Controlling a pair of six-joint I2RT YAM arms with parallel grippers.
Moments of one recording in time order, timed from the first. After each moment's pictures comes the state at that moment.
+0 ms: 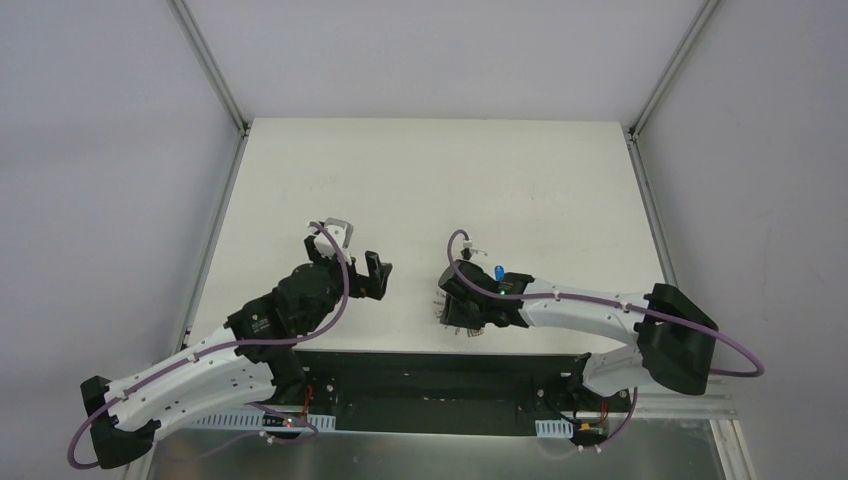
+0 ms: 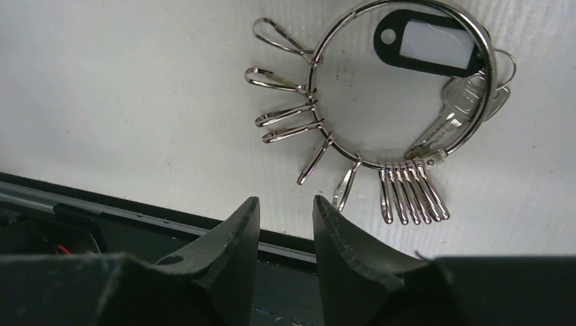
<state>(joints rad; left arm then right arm) -0.98 0.60 0.58 -0.27 -0.55 -0.35 1.11 1.39 0.81 -0.50 0.18 1.12</state>
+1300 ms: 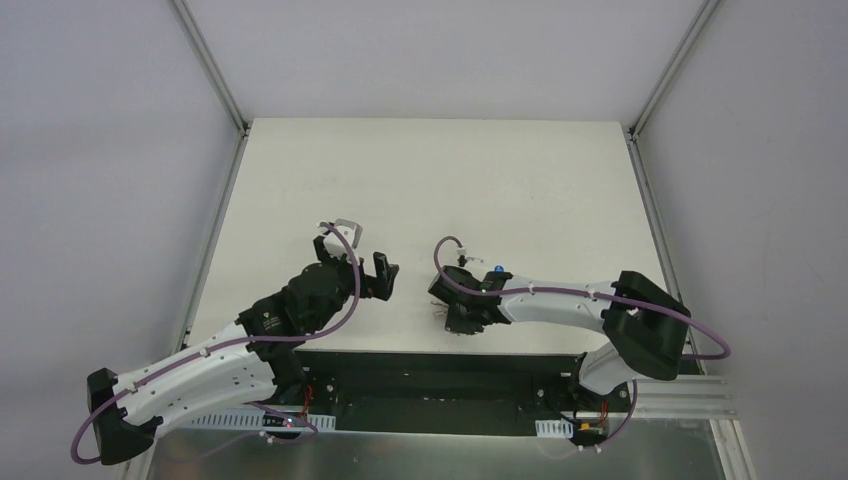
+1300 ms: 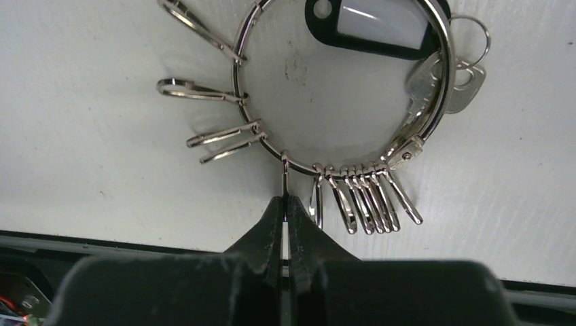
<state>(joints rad) -0.98 0.64 0.54 -0.18 -0.52 -0.35 1.11 1.53 0.84 -0.55 0.21 1.19</state>
